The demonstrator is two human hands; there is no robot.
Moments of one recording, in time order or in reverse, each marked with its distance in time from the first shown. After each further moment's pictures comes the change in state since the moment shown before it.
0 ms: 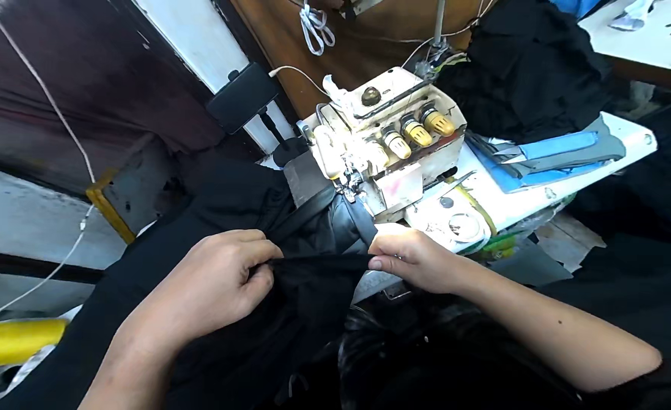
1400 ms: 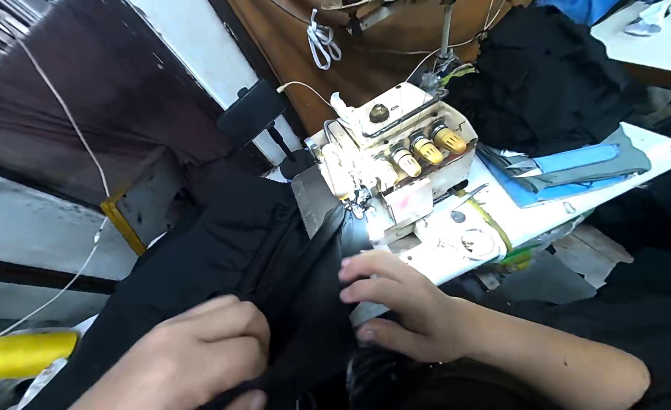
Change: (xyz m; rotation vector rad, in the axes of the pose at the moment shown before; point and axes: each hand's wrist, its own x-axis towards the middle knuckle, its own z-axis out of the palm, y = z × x) left_hand -0.024 0.037 -0.060 -0.356 -0.179 0.084; right_hand 0.019 -0.036 0.023 -0.012 0.221 -0.252
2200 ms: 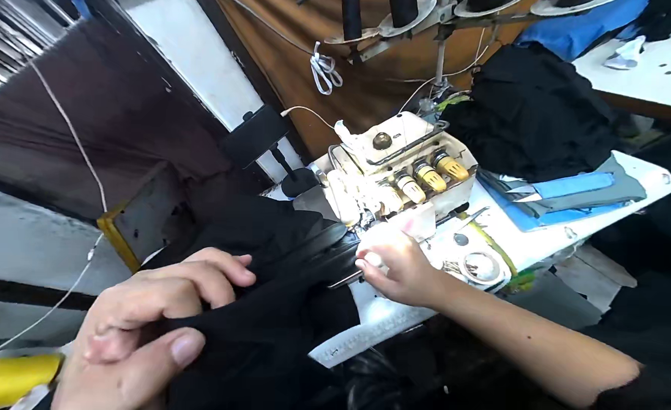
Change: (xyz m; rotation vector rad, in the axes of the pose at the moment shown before) left_hand 0.011 -0.077 0.004 -0.474 0.487 0.242; right_hand 0.020 0.070 0.001 -0.310 0.123 0.034
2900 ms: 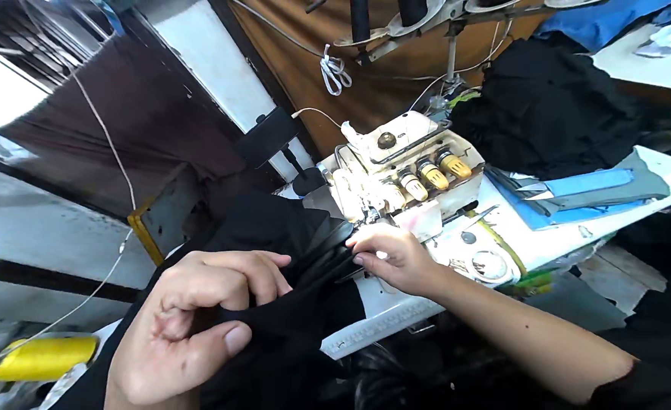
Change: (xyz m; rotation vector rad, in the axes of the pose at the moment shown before) left_hand 0.031 0.019 0.017 -0.046 -0.218 0.005; right_hand 0.009 -0.003 -0.003 0.309 -0.019 0.056
